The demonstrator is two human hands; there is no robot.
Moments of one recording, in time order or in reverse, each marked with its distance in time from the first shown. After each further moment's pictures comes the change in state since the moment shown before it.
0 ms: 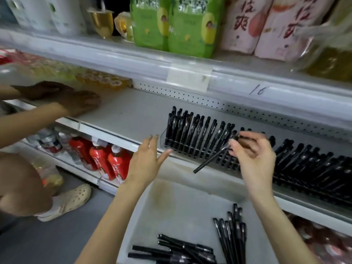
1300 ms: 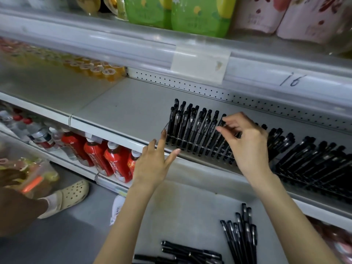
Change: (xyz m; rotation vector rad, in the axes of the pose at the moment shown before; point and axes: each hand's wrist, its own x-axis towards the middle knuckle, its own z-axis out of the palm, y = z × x) left_hand 0.015 -0.006 0.032 0.106 -0.083 -0.002; right_hand 0.040 0.010 0.039 -0.614 -0.167 -0.416
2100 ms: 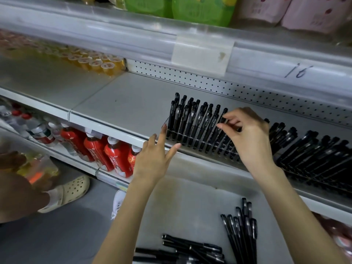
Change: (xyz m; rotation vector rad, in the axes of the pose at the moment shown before) left_hand 0.000 0.001 -0.001 0.001 -0.009 -0.012; right_hand 0.004 0.009 0.000 -0.069 -0.053 -0.066
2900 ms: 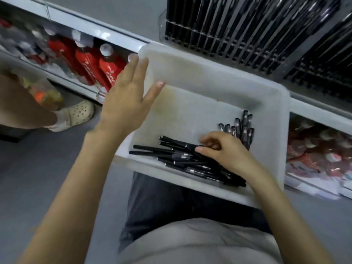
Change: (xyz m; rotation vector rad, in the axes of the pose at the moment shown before) left_hand -0.118 -0.015 -0.012 -0.105 0.074 0.045; right_hand -0.215 0.009 0.020 0.226 -0.848 0.483
